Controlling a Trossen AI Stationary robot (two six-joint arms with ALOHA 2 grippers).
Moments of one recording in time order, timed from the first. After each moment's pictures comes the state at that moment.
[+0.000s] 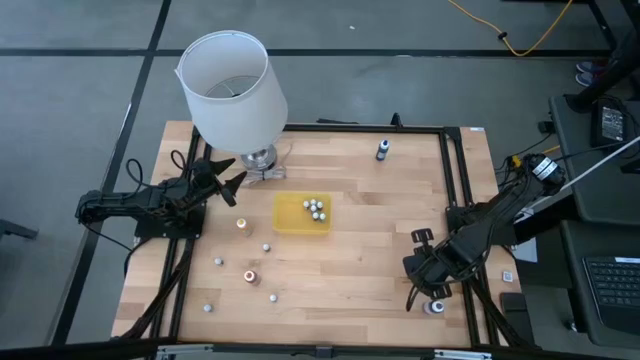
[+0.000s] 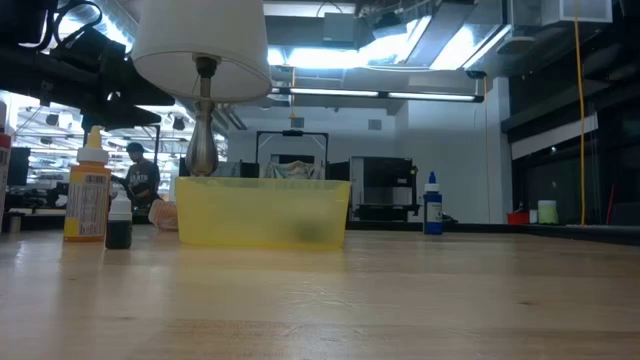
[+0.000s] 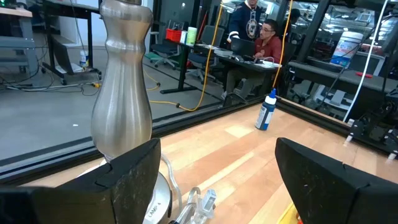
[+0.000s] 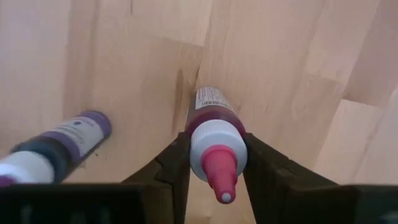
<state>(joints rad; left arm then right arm) 0.04 0.00 0.07 -0.13 -0.71 -0.27 0.73 1.38 0.97 -1.03 0.07 0.52</state>
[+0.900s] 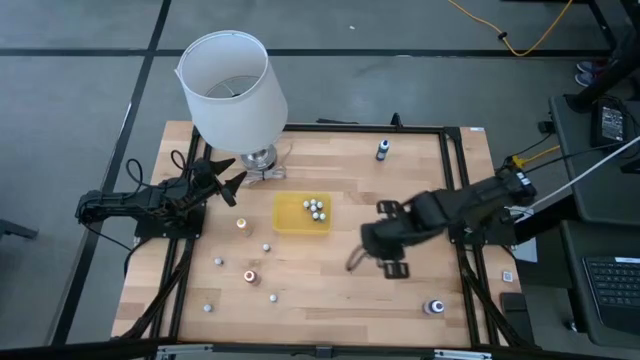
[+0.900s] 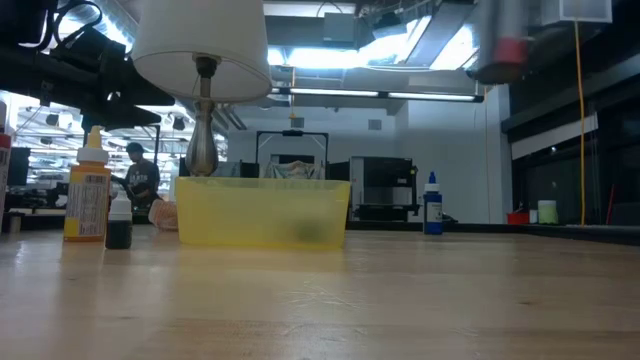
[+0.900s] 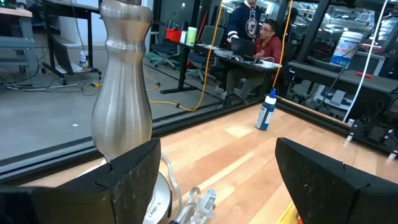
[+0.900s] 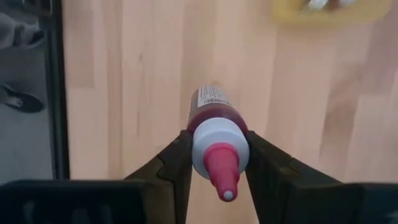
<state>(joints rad) 0.04 0.00 0.07 -0.13 -0.71 -0.27 0.39 1.69 1.78 -1.41 0.04 0.33</state>
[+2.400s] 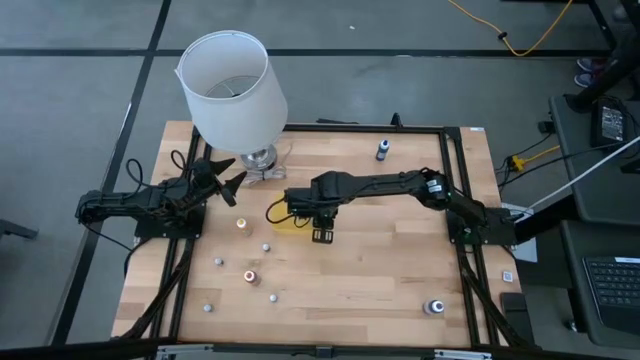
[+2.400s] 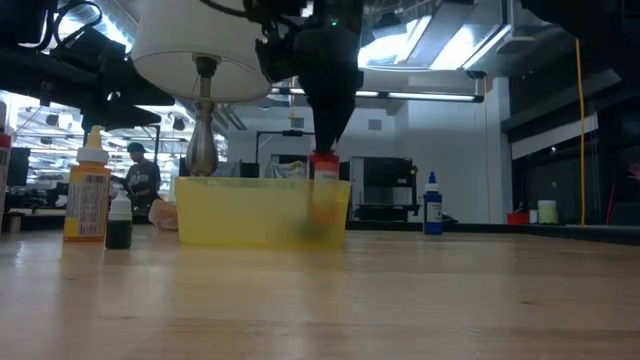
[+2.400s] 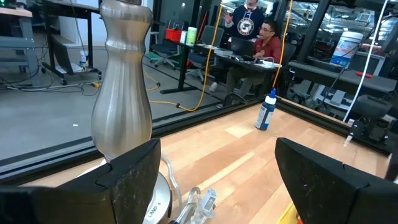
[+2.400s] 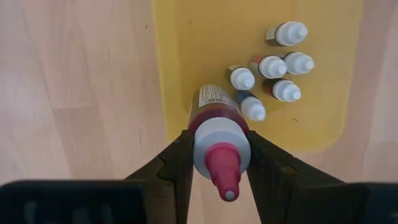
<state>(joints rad) 0.04 0.00 0.07 -0.13 -0.71 -0.27 0.05 2.29 2.19 -1.34 0.04 0.12</state>
